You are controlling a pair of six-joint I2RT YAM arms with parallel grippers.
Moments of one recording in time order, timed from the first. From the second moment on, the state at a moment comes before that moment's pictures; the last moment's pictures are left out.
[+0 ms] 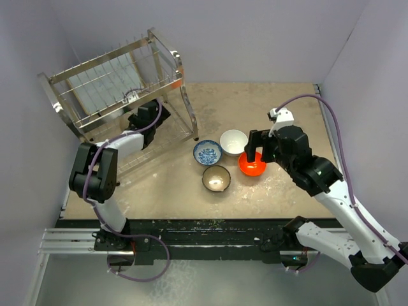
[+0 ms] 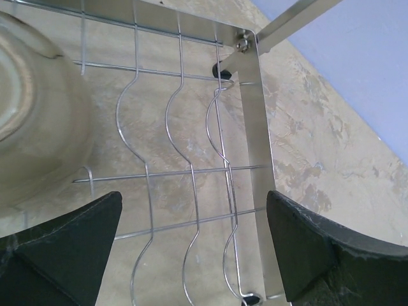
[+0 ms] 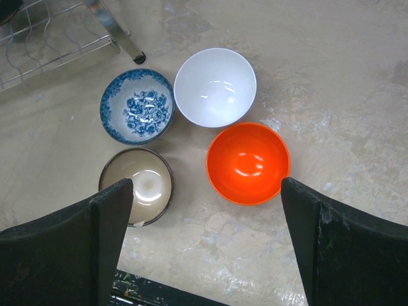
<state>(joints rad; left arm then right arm) -0.25 1.74 1.04 0.21 -0.38 -0.81 0.60 0.90 1.06 -0.69 0.27 0.29</state>
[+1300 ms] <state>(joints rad) -0.30 1.97 1.17 0.45 -0.72 -0.49 0.56 0.94 1.04 -0.64 0.23 0.27</state>
